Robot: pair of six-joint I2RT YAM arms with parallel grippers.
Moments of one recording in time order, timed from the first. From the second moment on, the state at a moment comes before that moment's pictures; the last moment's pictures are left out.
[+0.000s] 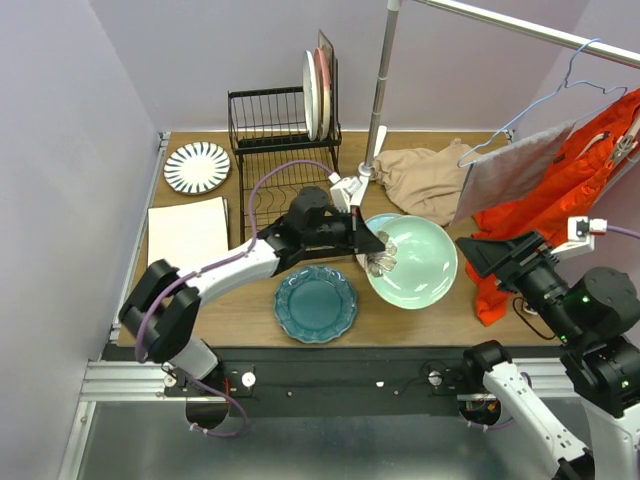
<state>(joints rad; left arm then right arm) -0.76 1.50 0.98 0.25 0.54 -0.76 0.33 0.43 1.11 -0.81 -0.06 0.83</state>
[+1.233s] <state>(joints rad) -1.02 2.12 1.47 0.11 0.14 -0.79 0.33 0.40 1.22 -0.81 -0.03 0.78</state>
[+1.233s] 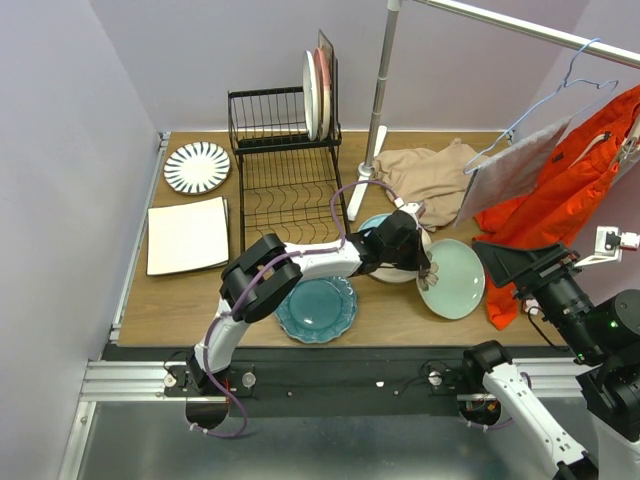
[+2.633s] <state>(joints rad) -1.08 2.23 1.61 0.12 0.13 -0.83 0.33 0.38 1.21 -0.81 -0.01 0.79</state>
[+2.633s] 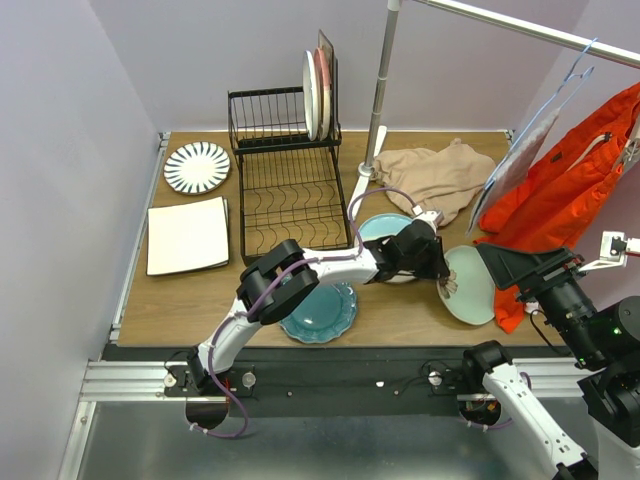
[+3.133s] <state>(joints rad) -1.12 2.23 1.56 0.13 0.10 -0.85 0.33 0.37 1.21 -0.81 -0.01 0.79</state>
